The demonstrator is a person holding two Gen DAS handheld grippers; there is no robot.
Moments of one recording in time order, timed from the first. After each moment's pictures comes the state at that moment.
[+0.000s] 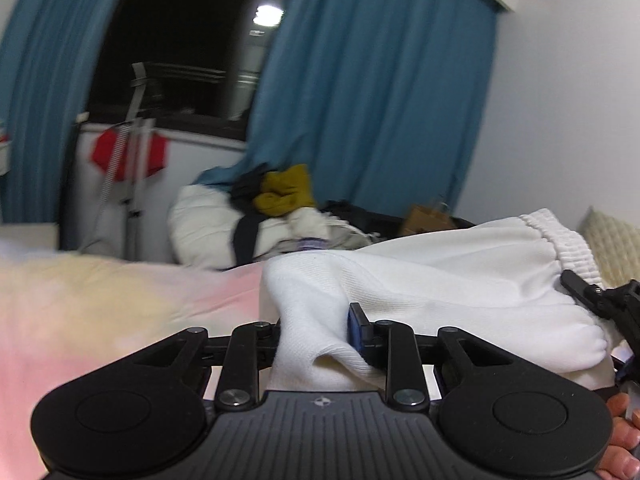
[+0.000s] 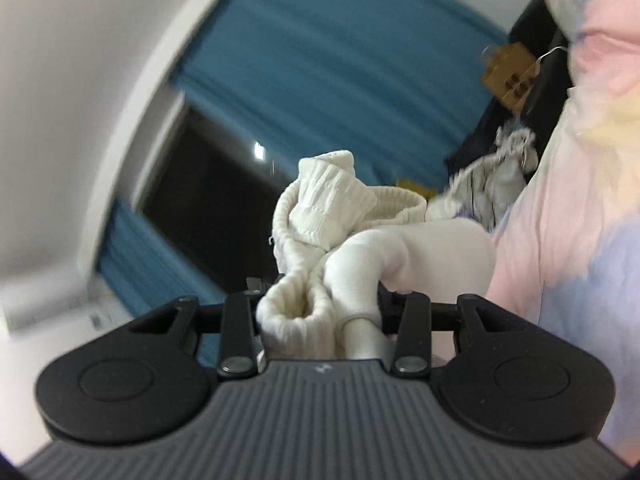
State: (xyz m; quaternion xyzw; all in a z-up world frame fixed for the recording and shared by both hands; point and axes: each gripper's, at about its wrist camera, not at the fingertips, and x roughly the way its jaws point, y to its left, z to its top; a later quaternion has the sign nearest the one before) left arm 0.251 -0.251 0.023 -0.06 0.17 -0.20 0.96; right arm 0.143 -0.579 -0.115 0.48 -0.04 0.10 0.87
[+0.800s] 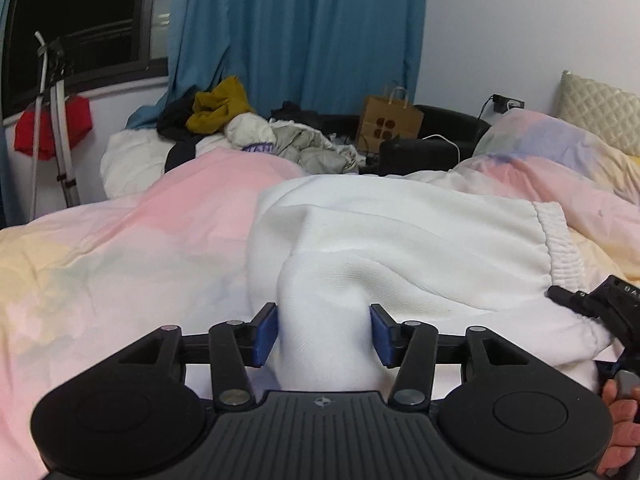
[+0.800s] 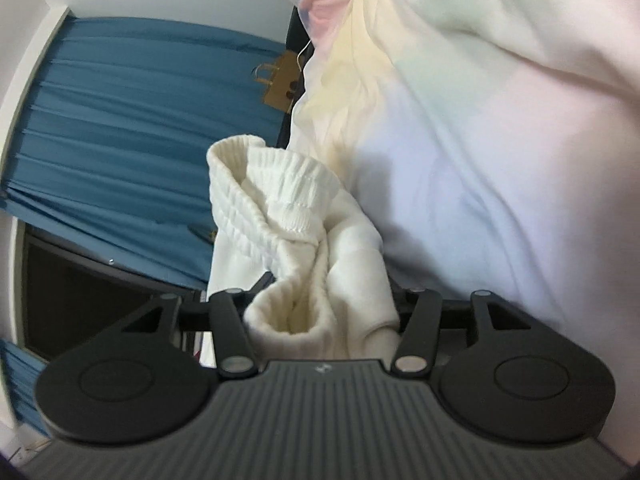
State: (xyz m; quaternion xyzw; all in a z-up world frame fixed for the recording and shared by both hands) left arm 0.313 -0.356 -0.132 0.05 0.27 -0.26 0.93; right arm 0.161 -0.661 -0.310 0.63 0.05 -0.12 0.76
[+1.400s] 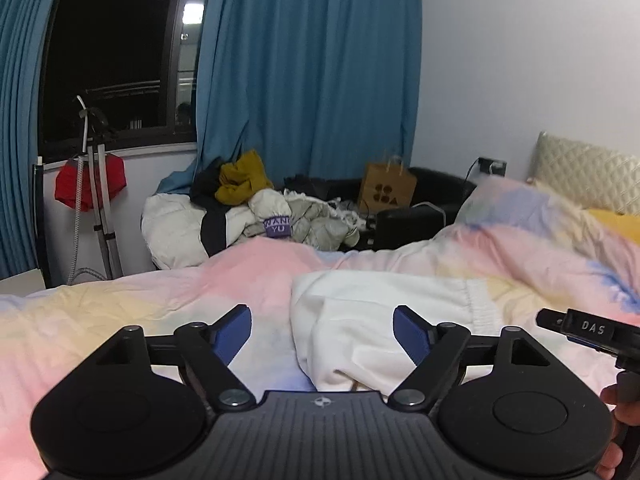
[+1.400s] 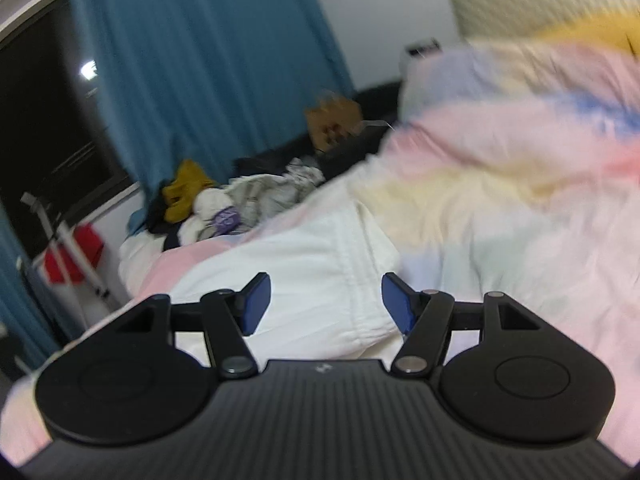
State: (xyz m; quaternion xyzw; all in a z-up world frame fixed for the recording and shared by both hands) left arm 0.140 -0.242 0.030 0.03 0.18 -0.25 0.95; right arm 0.069 -0.542 -0.100 0.23 0.13 -0.22 0.94
